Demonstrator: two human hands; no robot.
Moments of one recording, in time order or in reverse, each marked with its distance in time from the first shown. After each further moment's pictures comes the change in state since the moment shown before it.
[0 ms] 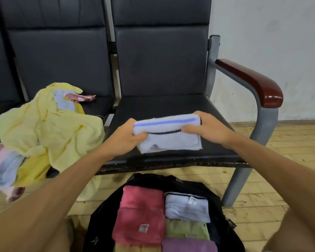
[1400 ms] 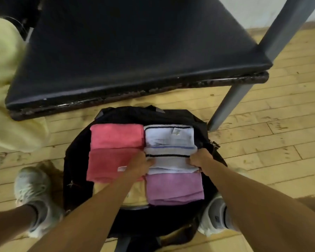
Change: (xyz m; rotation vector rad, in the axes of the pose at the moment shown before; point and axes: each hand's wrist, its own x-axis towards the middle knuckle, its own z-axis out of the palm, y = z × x) left_hand -0.102 -0.149 0.285 -0.013 -0.522 -0.635; right_hand -0.136 0.255 0.197 0.003 -0.158 1.228
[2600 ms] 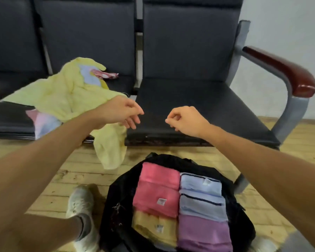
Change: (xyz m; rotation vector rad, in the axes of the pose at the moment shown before) left_hand -0.200 0.061 -0.327 -0.105 0.359 0.489; right_hand -0.268 -0.232 -0.062 -0.303 0.243 -1.281
